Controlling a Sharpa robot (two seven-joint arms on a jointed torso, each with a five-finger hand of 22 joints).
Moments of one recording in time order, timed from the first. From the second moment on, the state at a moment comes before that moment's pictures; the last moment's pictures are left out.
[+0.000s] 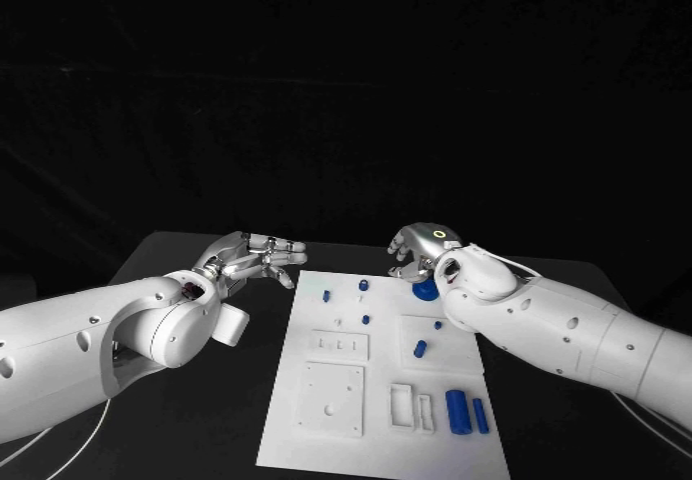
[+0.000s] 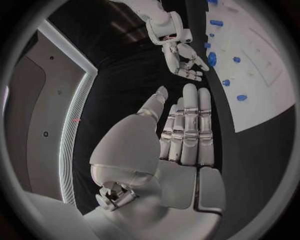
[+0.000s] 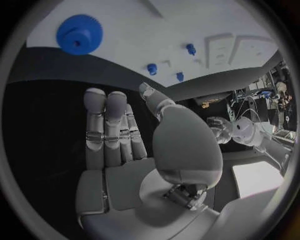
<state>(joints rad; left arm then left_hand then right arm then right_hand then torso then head) 1.41 -0.85 -0.15 1.53 -0.16 -0.30 0.26 1.33 0.01 0.06 -0.18 0.15 1.03 0.13 0.07 0.06 1.20 0.09 0.06 0.06 1.28 0.00 0.67 0.22 0.07 0.98 -0.02 0.75 0.49 1.17 -0.61 0.19 1.19 -1.82 -0.36 -0.27 1.29 -0.21 0.43 -0.10 0.11 1.07 0.10 0.06 0.06 1.30 0.04 0.06 0.06 1.44 -0.04 0.94 0.47 0.13 1.47 -0.05 0.54 1.19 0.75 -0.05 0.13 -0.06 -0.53</state>
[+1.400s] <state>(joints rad) 1.41 -0.84 -0.15 1.49 -0.16 -0.29 0.26 1.33 0.01 0.05 -0.18 0.15 1.03 0.14 0.07 0.06 1.20 0.09 0.06 0.06 1.28 0.00 0.68 0.22 0.07 0.98 -0.02 0.75 0.49 1.15 -0.65 0.23 1.05 -1.57 -0.14 -0.15 1.31 -0.17 0.15 -0.08 0.26 1.02 0.11 0.06 0.06 1.27 0.00 1.08 1.19 1.43 -0.07 1.04 0.90 0.08 1.46 -0.10 0.89 1.31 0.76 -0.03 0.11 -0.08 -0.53</state>
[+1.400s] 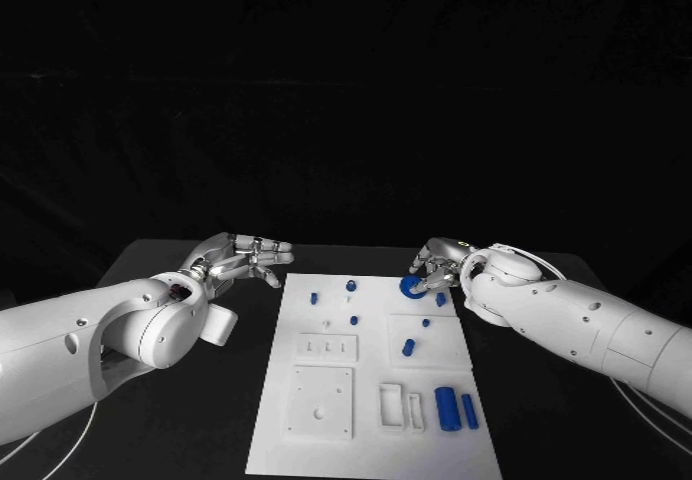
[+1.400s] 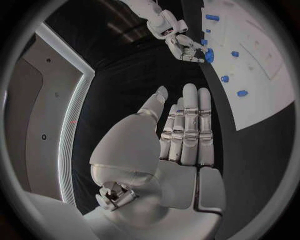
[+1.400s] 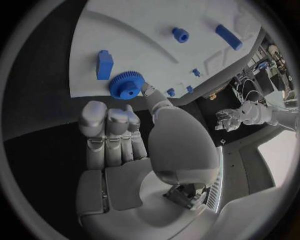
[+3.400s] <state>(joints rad) 1.41 -0.85 -0.15 1.50 -0.16 -0.29 0.26 1.33 0.01 0.05 -0.18 0.15 1.01 0.14 0.07 0.06 1.20 0.09 0.06 0.06 1.28 0.00 0.68 0.22 0.07 0.97 -0.02 0.76 0.49 1.12 -0.63 0.23 1.02 -1.60 -0.19 -0.13 1.26 -0.14 0.29 -0.13 0.28 1.15 0.08 0.07 0.07 1.29 -0.02 1.09 1.21 1.44 -0.09 1.03 0.93 0.08 1.46 -0.11 0.92 1.31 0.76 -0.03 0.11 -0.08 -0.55</state>
